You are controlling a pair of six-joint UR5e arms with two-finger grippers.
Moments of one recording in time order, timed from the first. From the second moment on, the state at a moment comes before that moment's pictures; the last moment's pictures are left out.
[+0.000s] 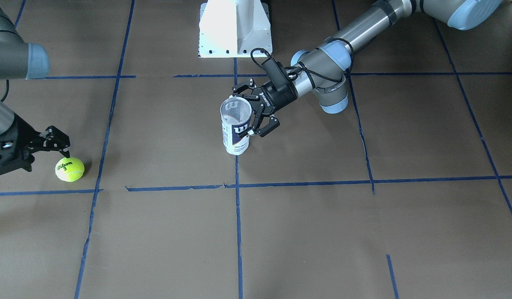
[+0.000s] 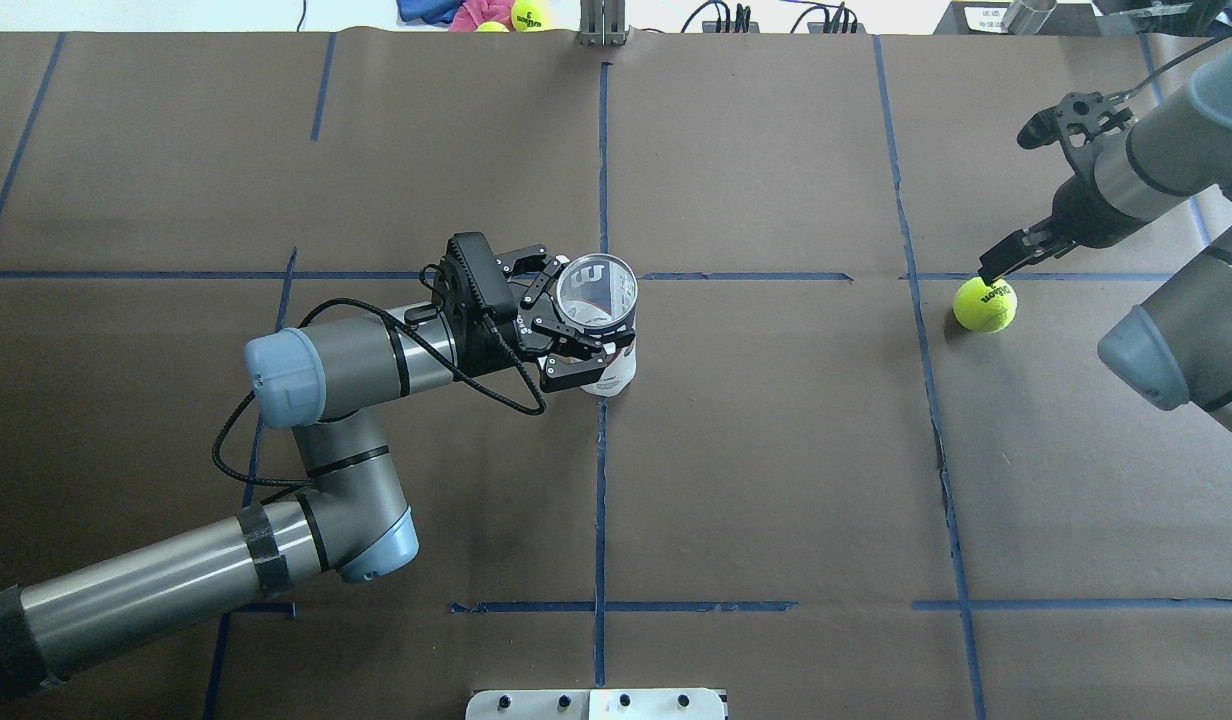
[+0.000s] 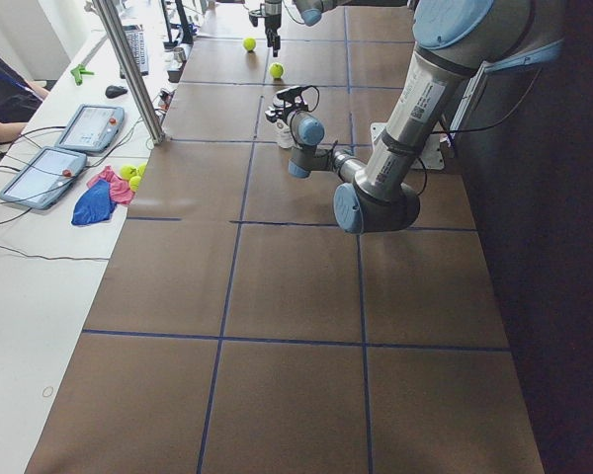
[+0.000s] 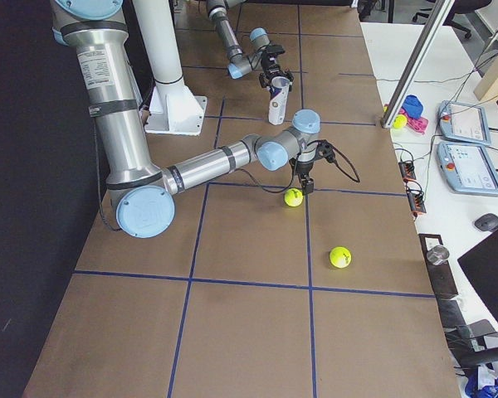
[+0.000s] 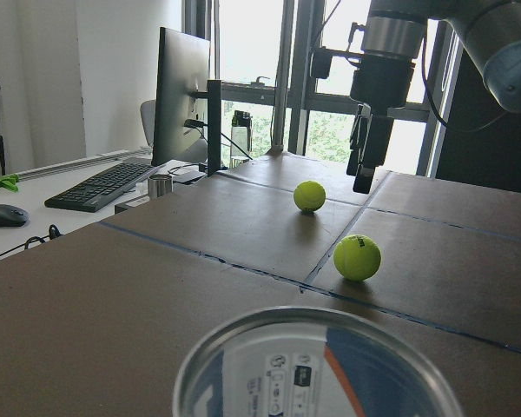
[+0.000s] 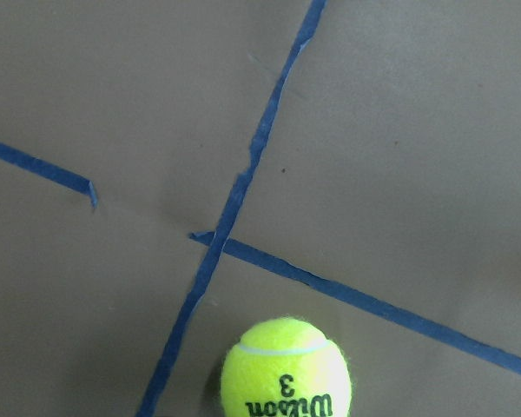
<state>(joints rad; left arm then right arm) -0.49 -2.21 -1.25 -3.22 -1.60 -0.40 1.00 -1.35 1.68 -1.34 2.16 0.39</state>
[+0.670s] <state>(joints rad) -0.49 -2.21 -1.25 -3.22 -1.60 -0.40 0.93 -1.34 1.60 -1.34 2.11 0.39</state>
